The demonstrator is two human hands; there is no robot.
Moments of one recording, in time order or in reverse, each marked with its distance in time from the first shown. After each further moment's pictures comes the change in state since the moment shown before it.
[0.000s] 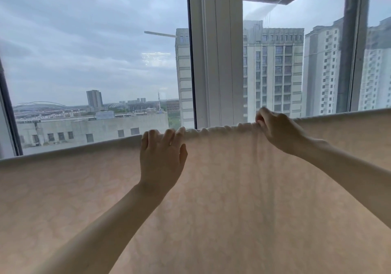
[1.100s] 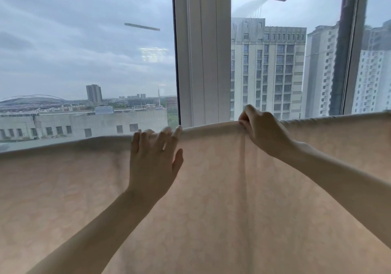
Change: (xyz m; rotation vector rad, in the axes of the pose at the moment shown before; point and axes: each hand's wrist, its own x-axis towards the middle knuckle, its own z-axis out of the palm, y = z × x) left_hand 0.012 0.059 0.013 0.011 -0.016 0.066; right_hand 0.012 0.044 0.009 0.061 0.117 -0.098
